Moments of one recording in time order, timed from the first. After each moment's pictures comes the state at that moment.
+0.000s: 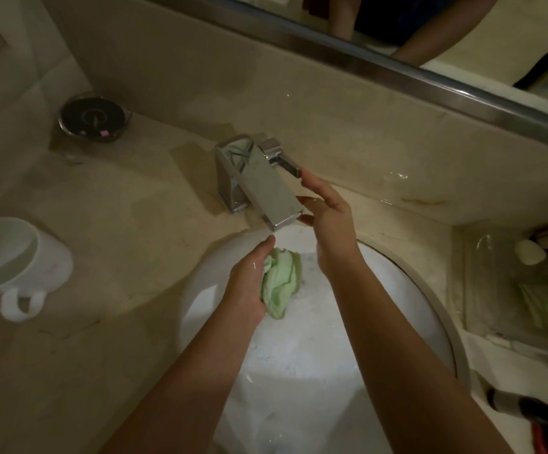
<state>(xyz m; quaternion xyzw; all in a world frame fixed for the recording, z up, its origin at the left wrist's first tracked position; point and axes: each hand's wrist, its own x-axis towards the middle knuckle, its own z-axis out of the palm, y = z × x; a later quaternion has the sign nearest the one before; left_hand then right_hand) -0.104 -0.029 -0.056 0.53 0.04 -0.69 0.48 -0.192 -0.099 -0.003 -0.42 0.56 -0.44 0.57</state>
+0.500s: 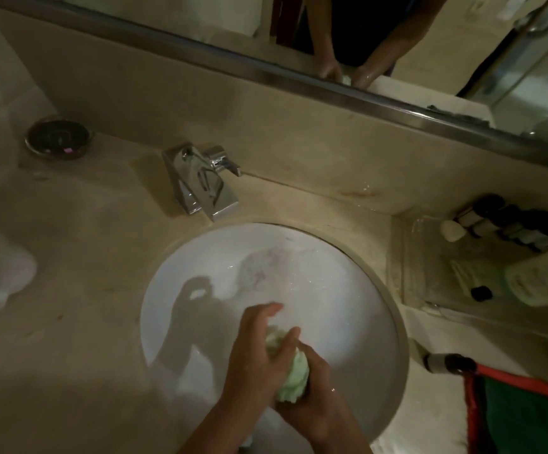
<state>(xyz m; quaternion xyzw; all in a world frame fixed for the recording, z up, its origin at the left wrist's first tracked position) -0.192 0.092 -0.059 0.66 -0.51 -0.38 0.39 -0.296 0.094 -0.041 0.02 0.48 -0.32 0.82</state>
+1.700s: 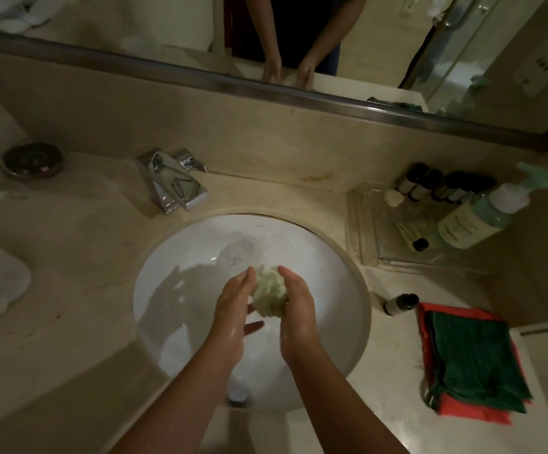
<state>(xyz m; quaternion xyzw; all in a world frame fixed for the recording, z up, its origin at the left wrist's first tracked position) -0.190 0.078 -0.012 0.63 -0.16 -0.65 0.39 -0.275 0.083 -0.012 -0.19 0.64 -0.46 0.59</state>
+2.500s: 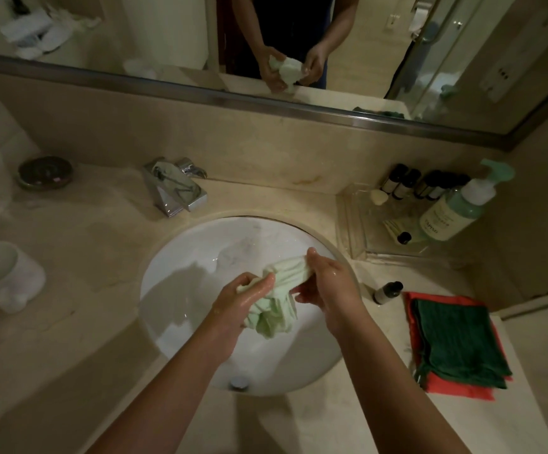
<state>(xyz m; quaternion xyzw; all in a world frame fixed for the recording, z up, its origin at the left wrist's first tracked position) -0.171 0.104 0.027 0.51 -0.32 -0.70 0.37 -0.322 0.086 0.071 -0.30 0.67 -0.38 0.57</state>
